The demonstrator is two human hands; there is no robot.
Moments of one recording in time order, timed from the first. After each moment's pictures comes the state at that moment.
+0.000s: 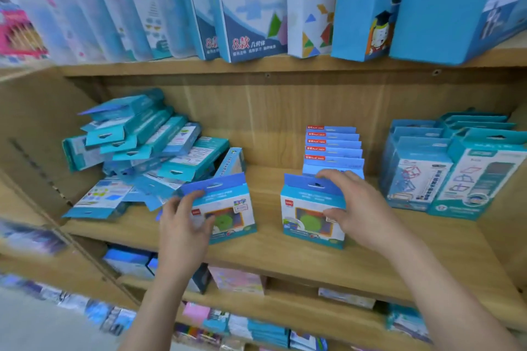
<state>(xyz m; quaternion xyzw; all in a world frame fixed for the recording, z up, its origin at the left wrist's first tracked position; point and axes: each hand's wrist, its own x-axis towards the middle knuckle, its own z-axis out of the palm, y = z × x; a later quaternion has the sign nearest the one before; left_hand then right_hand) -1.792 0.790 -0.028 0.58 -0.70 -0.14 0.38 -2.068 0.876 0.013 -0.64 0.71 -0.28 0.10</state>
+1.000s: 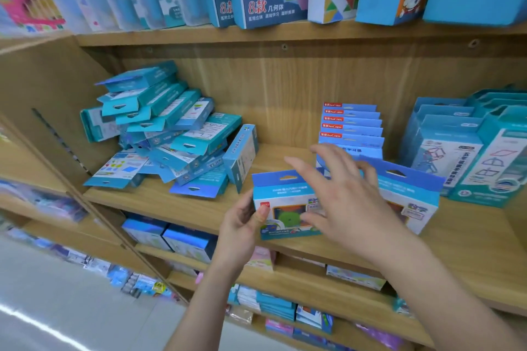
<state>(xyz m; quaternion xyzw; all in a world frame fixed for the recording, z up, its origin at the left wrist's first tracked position) -1.845 0.838 -0.052 0.36 -0.58 -0.56 0.46 -2.015 0.897 0.021 -0.73 0.65 -0.18 -0.11</state>
